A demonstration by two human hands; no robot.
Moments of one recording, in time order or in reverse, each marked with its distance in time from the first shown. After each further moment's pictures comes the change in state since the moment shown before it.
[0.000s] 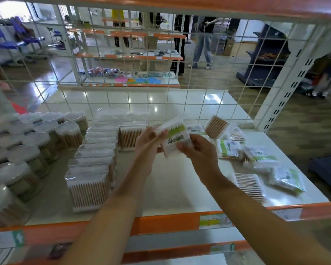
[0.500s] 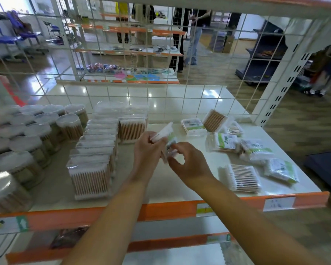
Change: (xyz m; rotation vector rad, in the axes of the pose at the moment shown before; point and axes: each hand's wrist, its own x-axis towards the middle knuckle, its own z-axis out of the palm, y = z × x) left_hand -0.030 -0.009 0.002 0.275 0.162 0.004; right_hand -0.040 -0.015 0.009 -0.585 -0.195 -0.178
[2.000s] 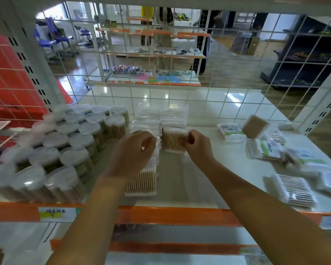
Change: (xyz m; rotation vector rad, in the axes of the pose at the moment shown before) left_hand 0.005 0.028 -0.147 0.813 -0.037 0.469; right_hand 0.086 -0.009 0.085 0.070 0.097 0.070
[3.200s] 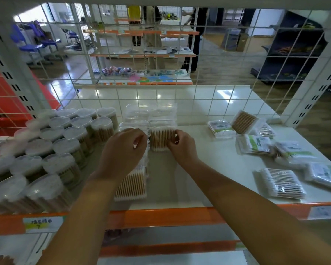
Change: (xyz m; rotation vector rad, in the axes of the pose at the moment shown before) left_hand 0.011 0.005 0.004 0.091 0.032 0.122; right_hand 0.002 -0.001 0.018 0.033 0.033 0.045
